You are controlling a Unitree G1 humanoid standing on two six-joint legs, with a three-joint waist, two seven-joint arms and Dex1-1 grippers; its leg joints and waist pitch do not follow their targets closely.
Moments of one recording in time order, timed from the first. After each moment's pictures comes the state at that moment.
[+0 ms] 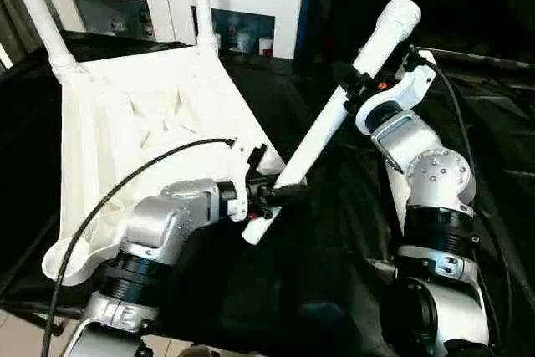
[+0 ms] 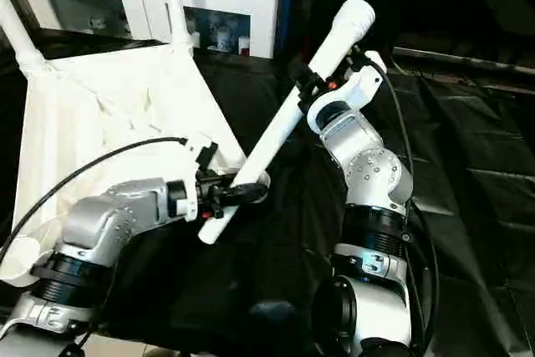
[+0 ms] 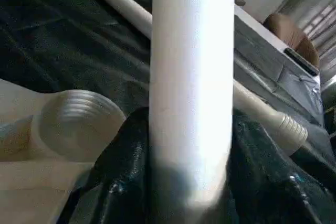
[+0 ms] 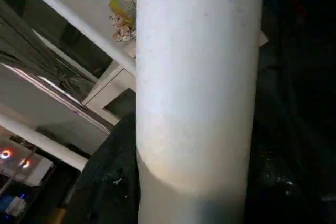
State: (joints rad) left arm -0.50 0.20 -0.13 0.17 -0.40 0.76 -0.80; right arm -0.78 0.06 -0.48 0.23 0.66 0.69 0.00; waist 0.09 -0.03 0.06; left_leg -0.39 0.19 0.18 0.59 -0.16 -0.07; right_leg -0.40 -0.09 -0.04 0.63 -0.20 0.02
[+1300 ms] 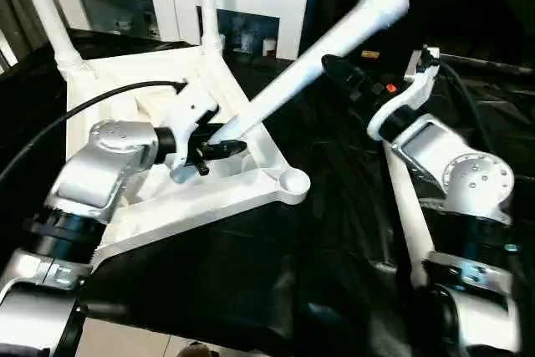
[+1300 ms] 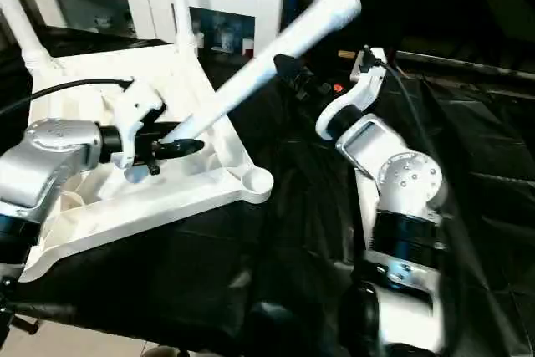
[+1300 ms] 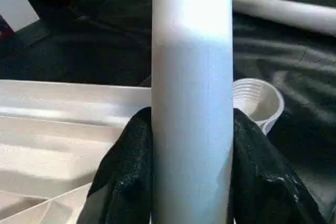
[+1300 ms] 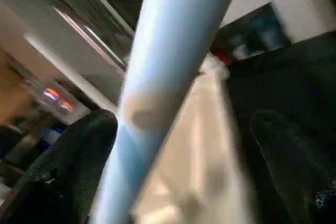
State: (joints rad) left arm -0.67 0.55 -0.20 0.22 -0.17 0.48 -0.90; right arm -0.70 -0.14 -0.36 0.12 0.76 0.86 0.19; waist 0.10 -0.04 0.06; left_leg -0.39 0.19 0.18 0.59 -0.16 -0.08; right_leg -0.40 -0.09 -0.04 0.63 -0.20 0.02
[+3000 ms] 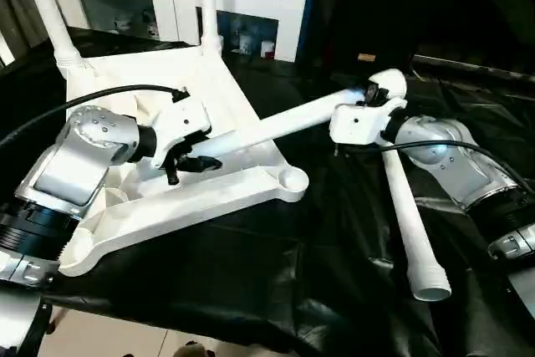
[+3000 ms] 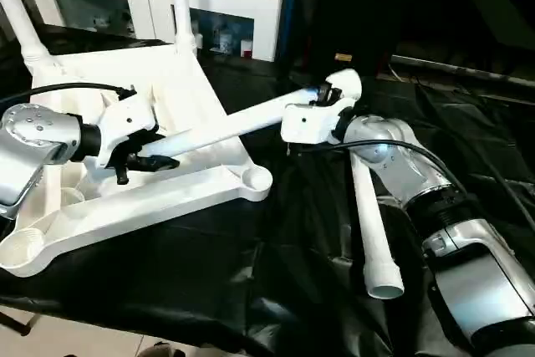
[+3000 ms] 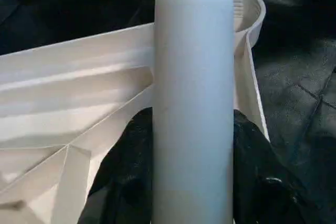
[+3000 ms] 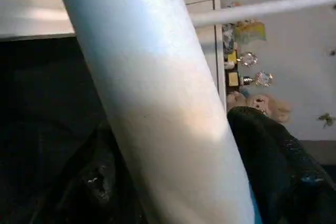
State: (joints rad) left arm -0.69 0.71 -0.29 0.18 -0.02 0.46 -1.10; right arm -0.82 -0.57 0.44 0.65 -0.48 -0.42 0.31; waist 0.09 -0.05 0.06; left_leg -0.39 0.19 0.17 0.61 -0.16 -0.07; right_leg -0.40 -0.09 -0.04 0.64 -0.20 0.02
